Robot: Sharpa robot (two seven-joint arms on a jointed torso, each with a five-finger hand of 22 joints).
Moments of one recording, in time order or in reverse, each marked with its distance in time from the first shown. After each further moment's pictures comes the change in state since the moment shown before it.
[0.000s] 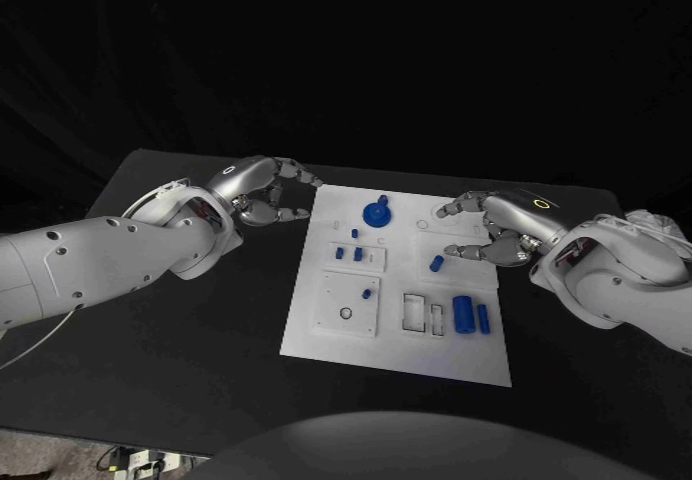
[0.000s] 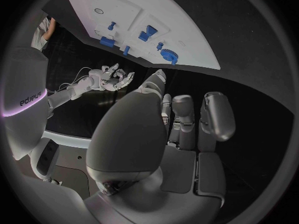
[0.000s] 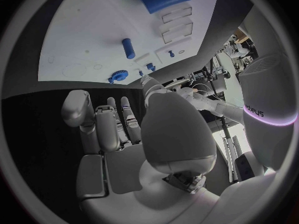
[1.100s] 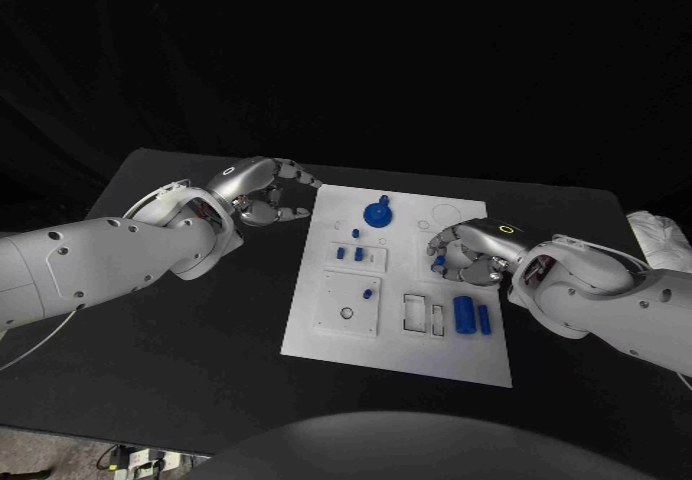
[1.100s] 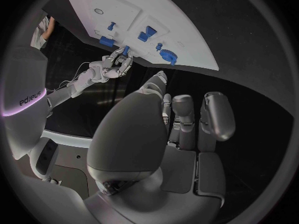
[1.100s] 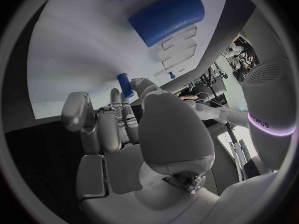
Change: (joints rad) left arm -0.004 0.000 0.000 -0.004 0.009 0.000 -0.001; left_hand 0.005 0.016 0.012 -0.005 0.004 0.004 0.004 0.000 0.000 0.007 0.007 0.000 0.000 -0.003 0.003 0.000 -0.001 0.000 -0.004 0.004 0.000 0.000; right arm -0.085 0.122 -0.001 -0.125 0.016 0.075 0.003; right_hand 0.035 0.021 0.069 -0.128 0.324 0.088 0.050 0.139 0.143 0.200 -0.057 0.211 0.062 0.015 -0.022 0.013 0.001 0.000 0.031 -0.027 0.035 0.001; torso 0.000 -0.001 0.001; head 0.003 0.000
